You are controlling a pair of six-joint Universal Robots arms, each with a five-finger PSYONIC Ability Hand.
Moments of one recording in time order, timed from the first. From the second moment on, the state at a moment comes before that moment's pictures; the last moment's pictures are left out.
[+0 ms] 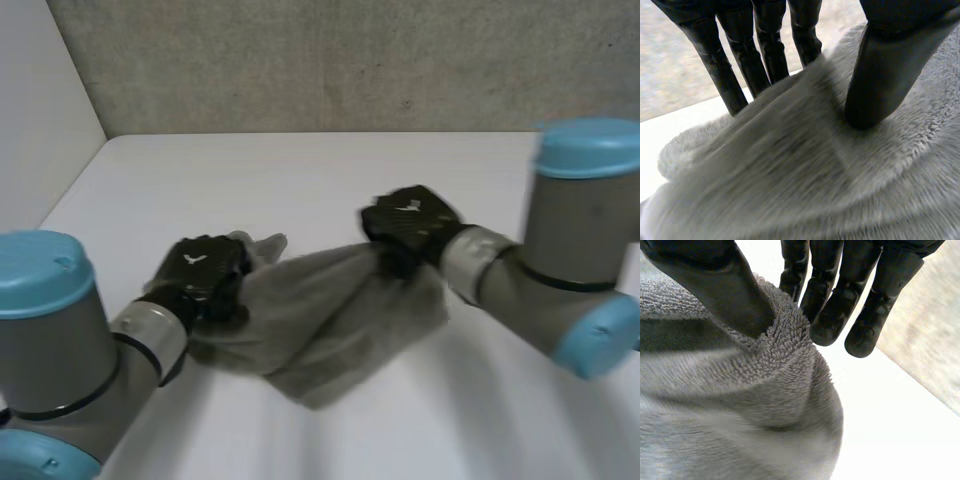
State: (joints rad) left arm 4.22 -1.84 -1.79 3.33 -1.53 3.16; right arm 2.05 -1.11 1.34 0.11 1.28 2.76; left_hand 0.90 0.87 0.88 0.88 0.71; right_hand 1.32 1.29 1.31 1.33 1.13
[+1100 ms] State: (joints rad) left arm 4.29 -1.67 -2.05 3.27 -1.47 3.17; right arm 1.91 -0.90 1.10 0.40 1.02 2.95; left_hand 0.28 0.27 0.27 0.28 0.07; right_hand 1.33 1.30 1.30 1.32 1.16
